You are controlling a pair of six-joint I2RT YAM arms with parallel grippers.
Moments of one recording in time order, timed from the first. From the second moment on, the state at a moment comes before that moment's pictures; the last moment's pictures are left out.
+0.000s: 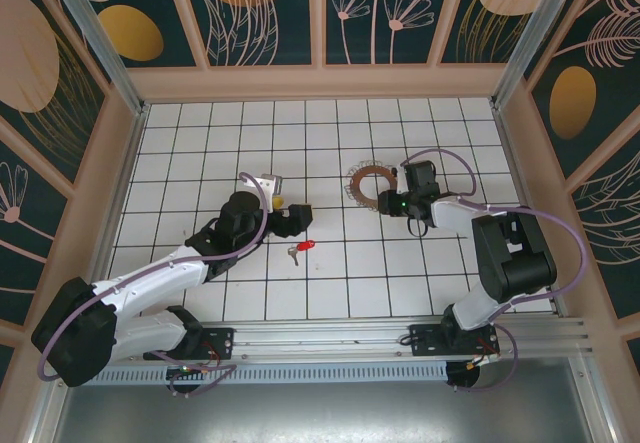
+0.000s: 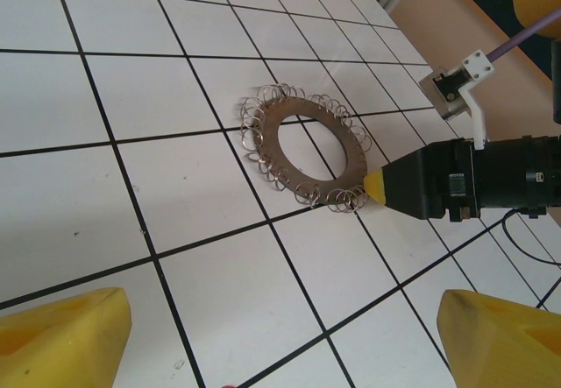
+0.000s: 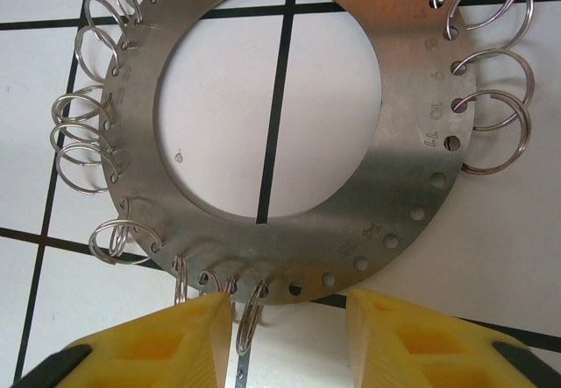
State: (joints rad) left arm -0.71 1.16 0.55 0.20 0.04 -0.53; right arm 0.29 1.59 0.74 -0.06 -0.19 0.23
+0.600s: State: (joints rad) left arm -0.71 1.14 0.55 0.20 0.04 -0.53; right arm 0.29 1.61 0.74 -0.03 -0.19 0.25
